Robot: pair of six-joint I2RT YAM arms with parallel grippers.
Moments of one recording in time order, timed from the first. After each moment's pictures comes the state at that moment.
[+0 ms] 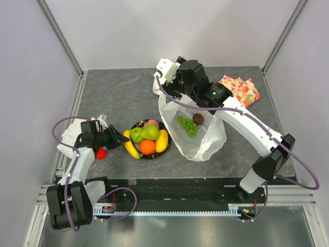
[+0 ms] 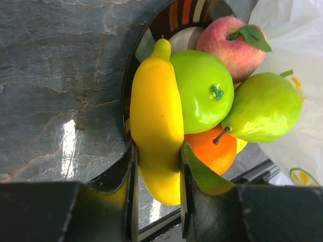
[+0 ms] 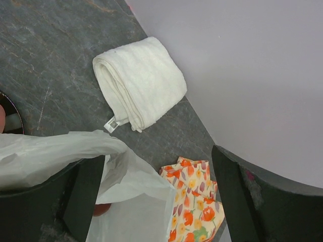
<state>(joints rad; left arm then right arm) 0.16 1.02 0.48 -0.33 0.60 -0.47 0.76 1.62 1.78 -0.55 0.28 -0.60</state>
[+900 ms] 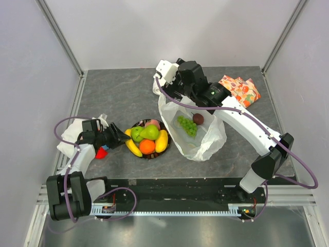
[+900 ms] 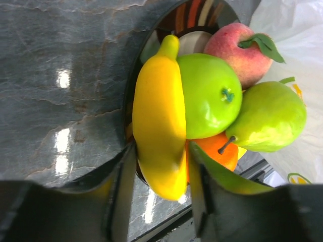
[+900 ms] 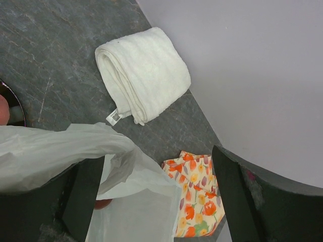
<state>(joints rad) 0.16 1.11 0.48 -0.26 0.62 -0.48 0.76 1.64 1.78 -0.58 0.29 -0.59</state>
